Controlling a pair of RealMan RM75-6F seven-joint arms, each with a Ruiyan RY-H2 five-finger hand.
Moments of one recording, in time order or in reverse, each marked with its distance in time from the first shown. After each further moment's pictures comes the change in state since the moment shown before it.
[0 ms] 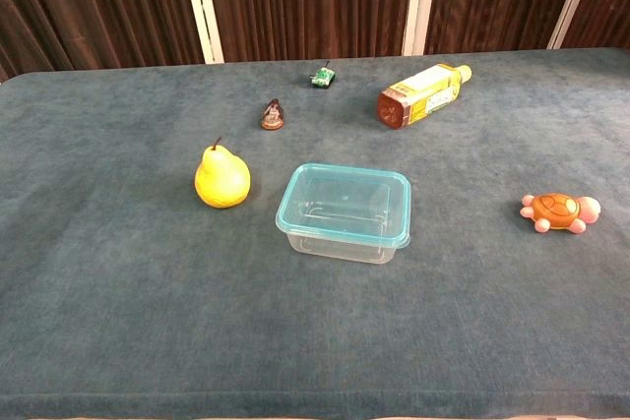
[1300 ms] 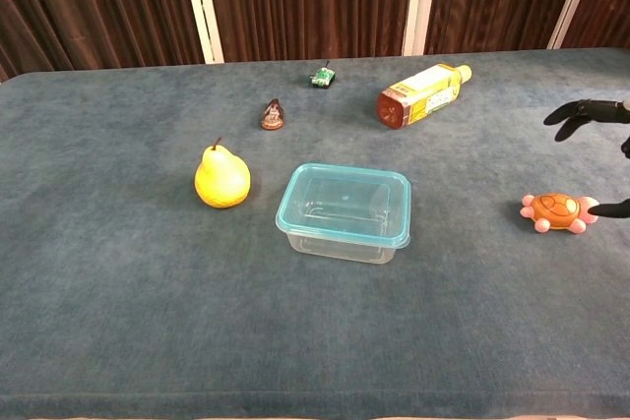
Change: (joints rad) left arm 0.054 0.045 0.019 -0.018 -0.004 0.073 -0.064; right arm 0.306 -0.269 0.088 0.271 0.126 -0.421 0.034
